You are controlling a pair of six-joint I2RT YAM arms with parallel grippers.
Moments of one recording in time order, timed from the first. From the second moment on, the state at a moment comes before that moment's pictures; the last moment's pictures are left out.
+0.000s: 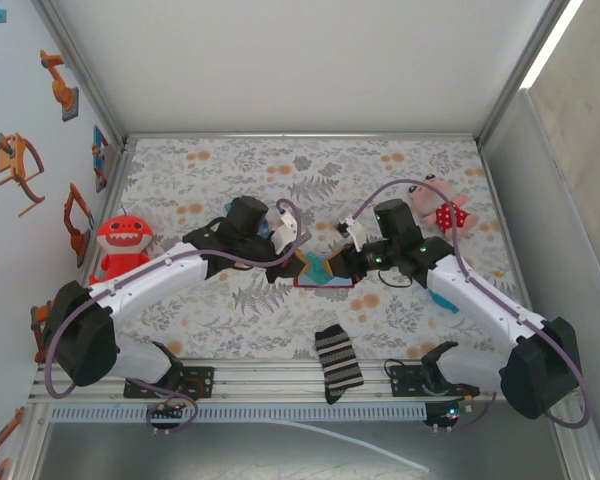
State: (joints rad) left arm -0.77 1.38 0.97 -0.38 0.64 0.14; right arm 0.54 1.17 0.85 -0.46 -0.74 0.03
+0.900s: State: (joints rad) left arm -0.76 0.94 0.61 0.25 0.42 -0.40; right arm 0.55 1.06 0.61 0.27 -0.80 0.51
